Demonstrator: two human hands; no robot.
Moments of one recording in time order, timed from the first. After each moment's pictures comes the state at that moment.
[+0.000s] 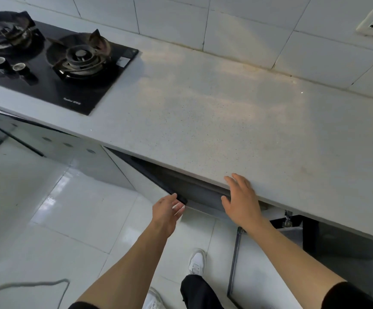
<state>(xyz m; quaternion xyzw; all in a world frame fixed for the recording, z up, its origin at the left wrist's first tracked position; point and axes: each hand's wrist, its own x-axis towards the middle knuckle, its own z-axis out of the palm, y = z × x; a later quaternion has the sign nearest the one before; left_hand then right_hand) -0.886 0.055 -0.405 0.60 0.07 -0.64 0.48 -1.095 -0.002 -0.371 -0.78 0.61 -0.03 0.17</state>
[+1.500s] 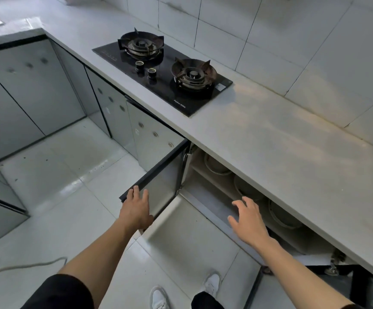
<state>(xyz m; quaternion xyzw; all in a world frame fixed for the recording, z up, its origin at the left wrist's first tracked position) -0.638 0.247 -0.388 0.85 -0.46 -0.23 -0.06 -0.935 0.108 -0.332 -0.83 0.52 0.02 0.21</state>
